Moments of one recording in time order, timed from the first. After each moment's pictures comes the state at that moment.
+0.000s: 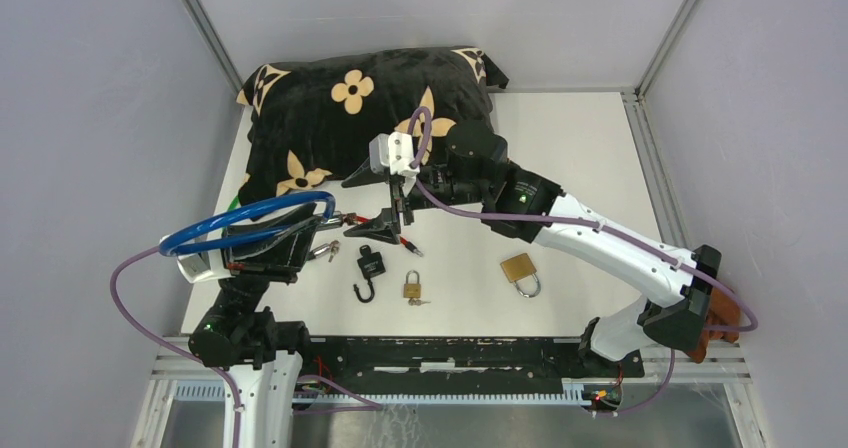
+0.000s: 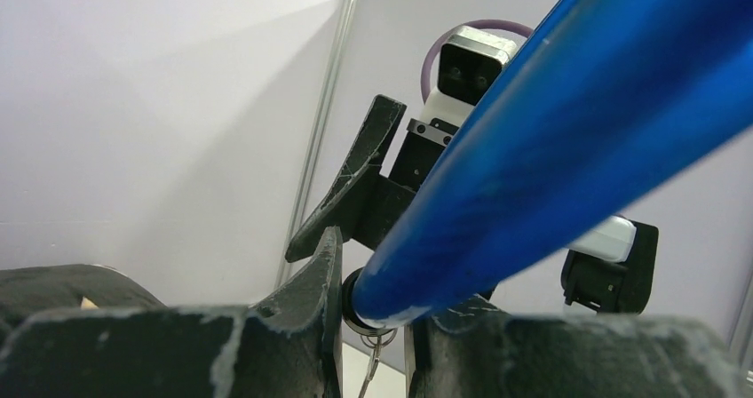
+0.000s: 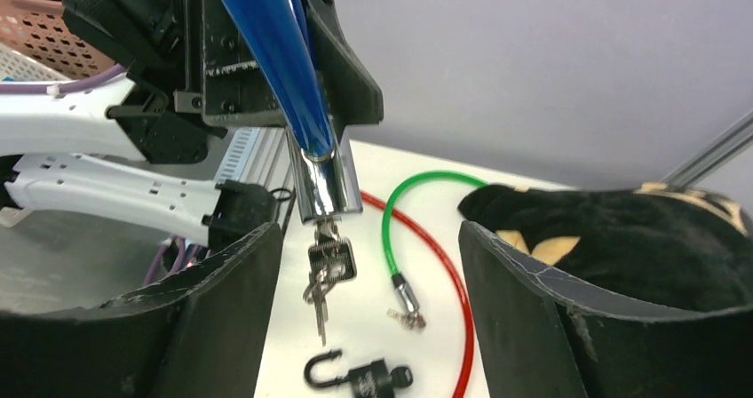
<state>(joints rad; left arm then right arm) 0.05 0.18 0.44 0.74 0.58 -1.04 1.07 1.49 1.57 -0.08 -0.59 -0.21</state>
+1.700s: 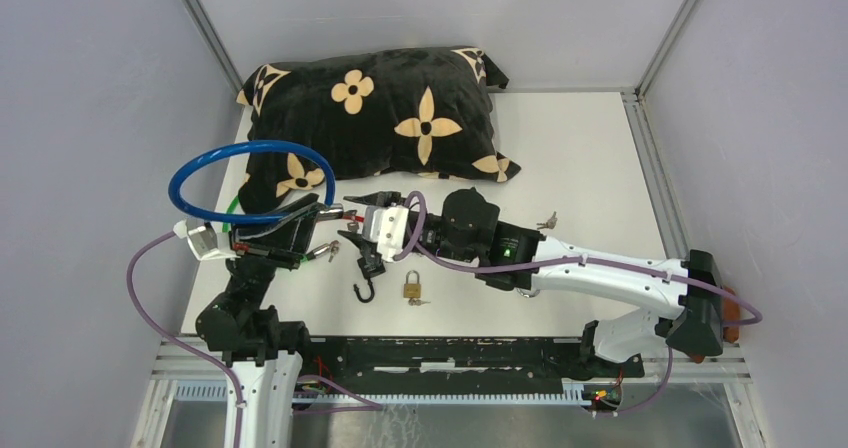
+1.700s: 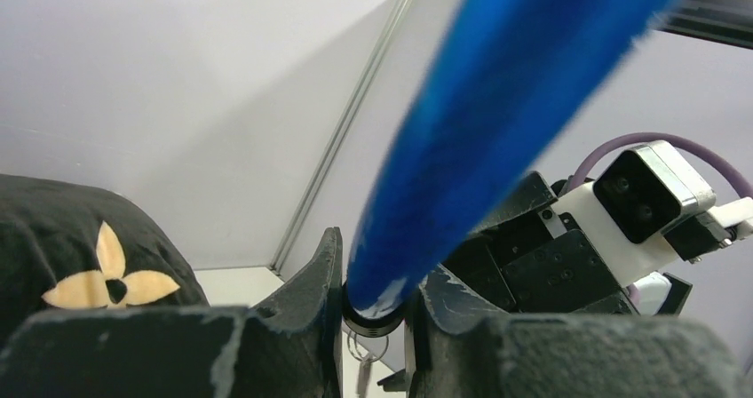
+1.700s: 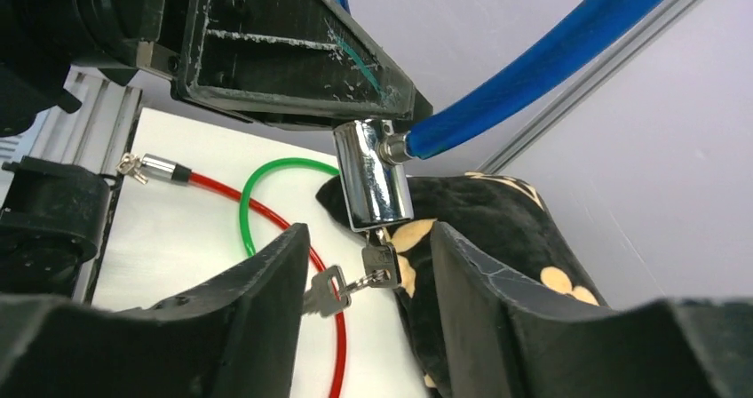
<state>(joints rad) 0.05 0.18 0.40 0.60 0.51 -1.07 1.25 1.40 1.23 0.27 -0.10 -0.54</state>
